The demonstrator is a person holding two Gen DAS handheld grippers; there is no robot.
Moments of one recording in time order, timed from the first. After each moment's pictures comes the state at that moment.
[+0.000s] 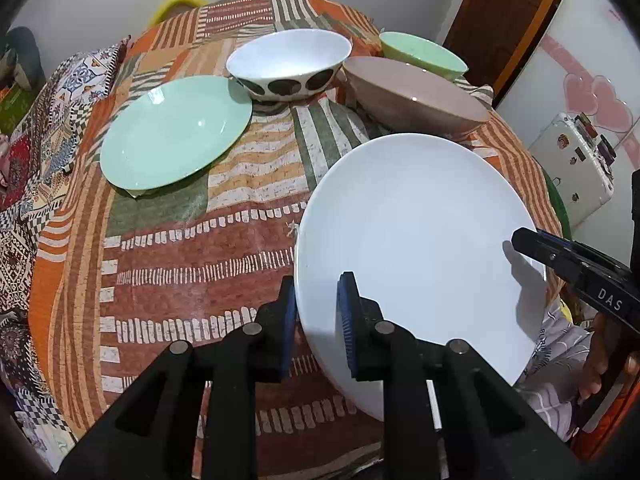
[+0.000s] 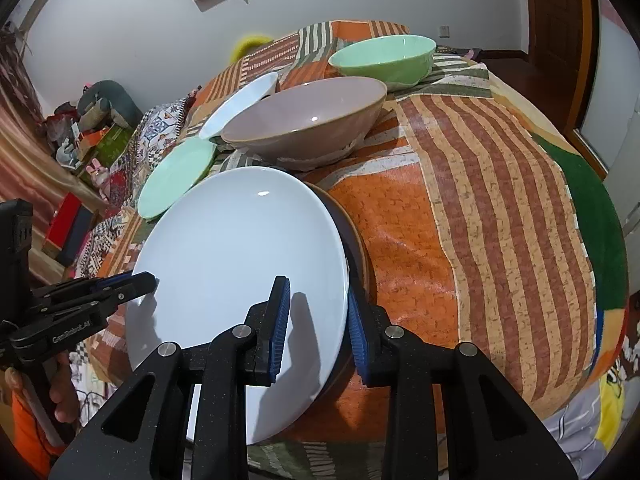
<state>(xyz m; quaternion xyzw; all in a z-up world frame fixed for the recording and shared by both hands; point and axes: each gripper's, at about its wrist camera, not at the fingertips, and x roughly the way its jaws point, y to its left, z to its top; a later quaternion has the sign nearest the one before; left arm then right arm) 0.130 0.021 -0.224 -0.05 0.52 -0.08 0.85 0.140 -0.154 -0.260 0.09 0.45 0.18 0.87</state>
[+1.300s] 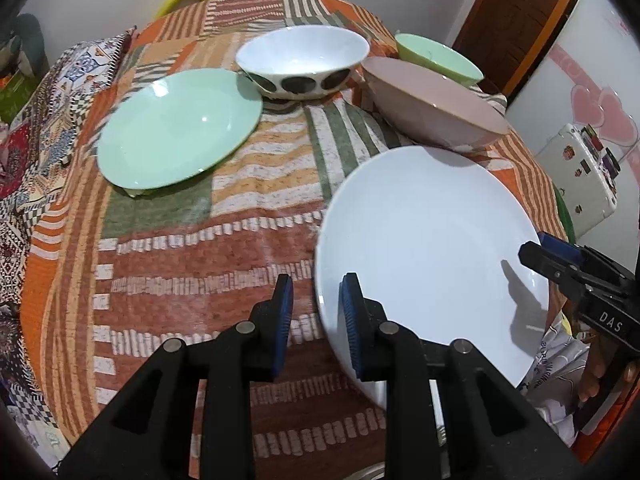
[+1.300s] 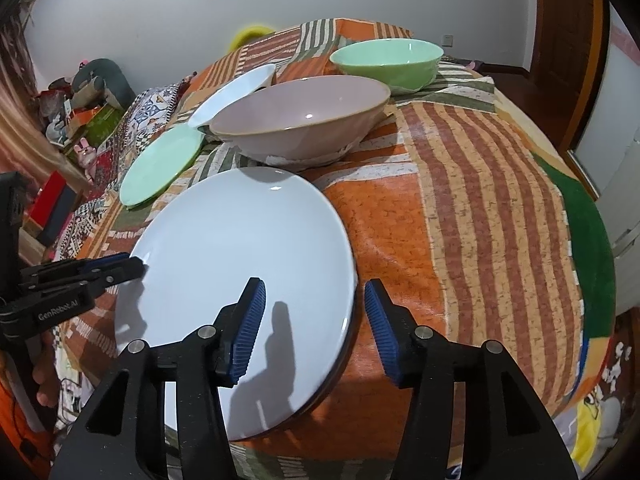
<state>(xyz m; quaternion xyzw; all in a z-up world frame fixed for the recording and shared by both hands) 0.142 0.032 -0.230 -0.07 0.51 -0.06 0.85 0.150 -0.146 -0.260 0.04 0.45 0.16 0.88</state>
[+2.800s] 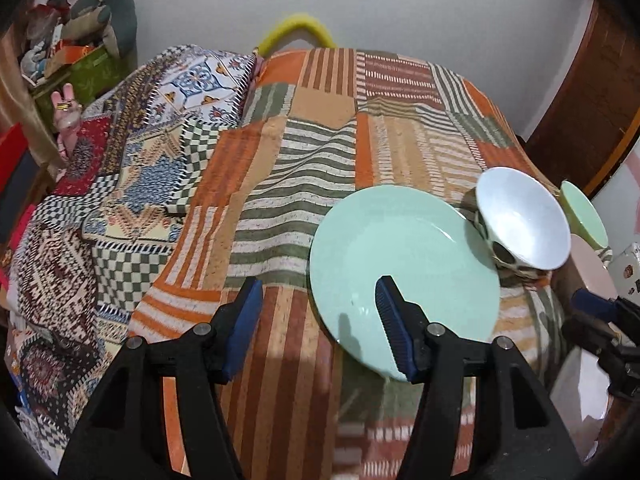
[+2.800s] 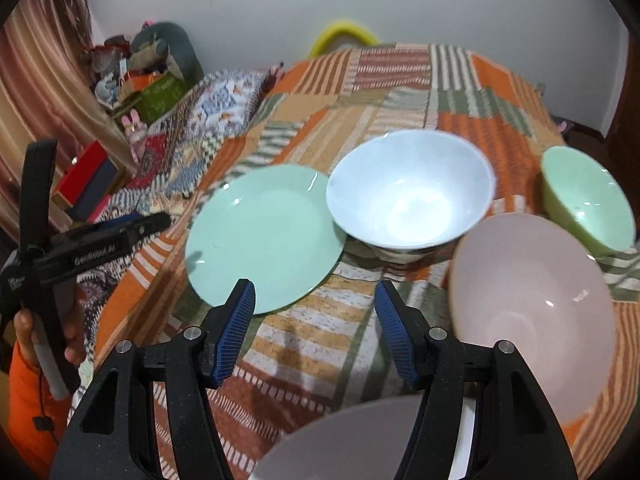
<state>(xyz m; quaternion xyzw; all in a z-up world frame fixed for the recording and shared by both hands) 0.236 0.237 -0.224 -0.12 0.45 0.07 0.88 0.252 0.025 -0.234 -0.04 0.44 0.28 0.85</state>
